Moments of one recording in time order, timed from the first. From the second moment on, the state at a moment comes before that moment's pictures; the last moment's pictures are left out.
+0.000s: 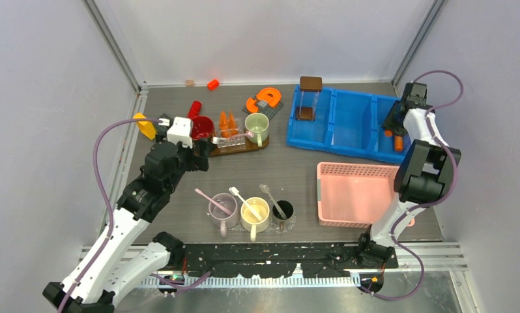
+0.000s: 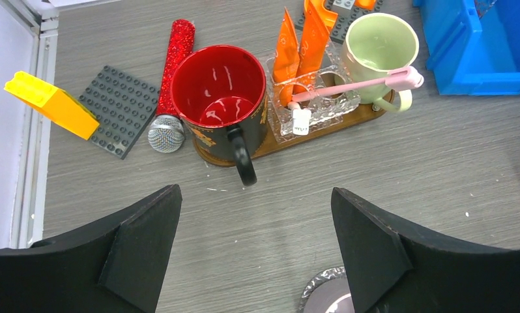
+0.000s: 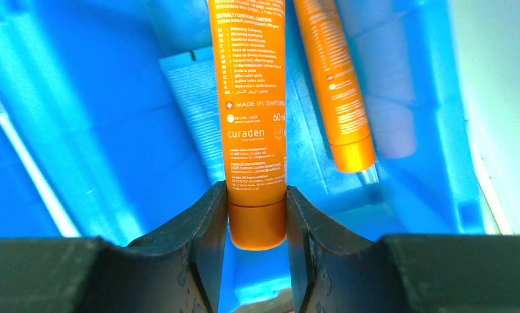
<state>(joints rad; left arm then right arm) -0.50 0.75 0.88 -0.46 -0.33 -0.07 -0.32 1.87 1.46 -0.55 0.08 0.21</state>
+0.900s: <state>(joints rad) -0.50 0.72 0.90 -0.46 -0.17 -0.14 0.00 1.13 1.07 -0.35 0.07 0.35</state>
